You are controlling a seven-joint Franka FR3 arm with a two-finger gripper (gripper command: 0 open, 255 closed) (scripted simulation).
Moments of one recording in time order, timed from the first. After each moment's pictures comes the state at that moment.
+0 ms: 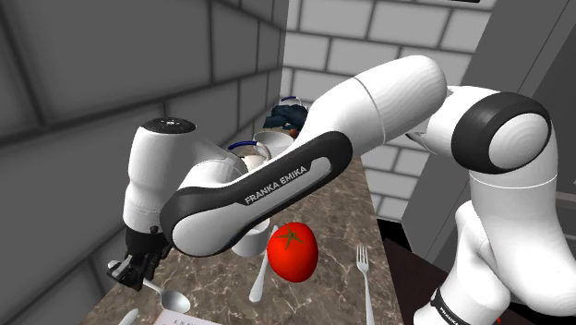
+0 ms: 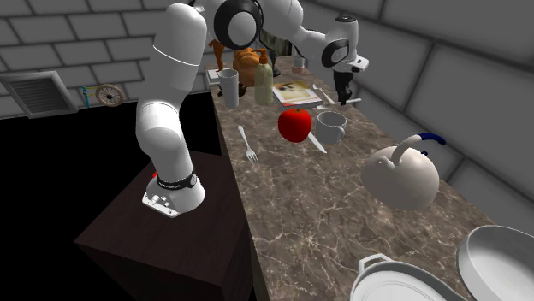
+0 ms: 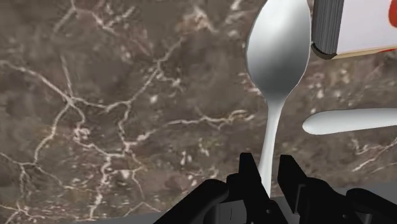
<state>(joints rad) 0.66 0.50 0.15 -1.64 -0.06 2.40 0.42</state>
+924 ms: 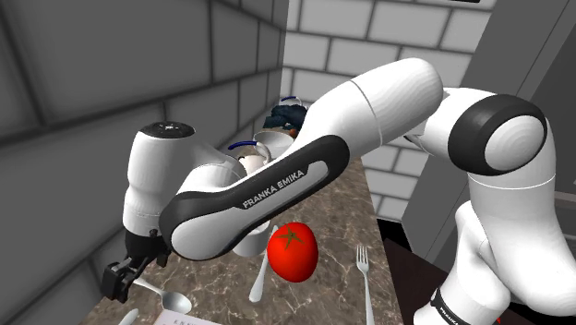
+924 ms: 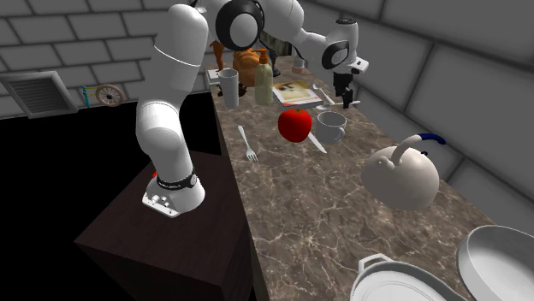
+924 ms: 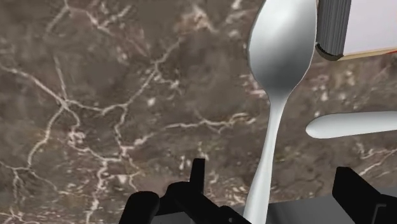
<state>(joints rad) 0.66 0.51 0.15 -1.64 -0.06 2.40 0.42</state>
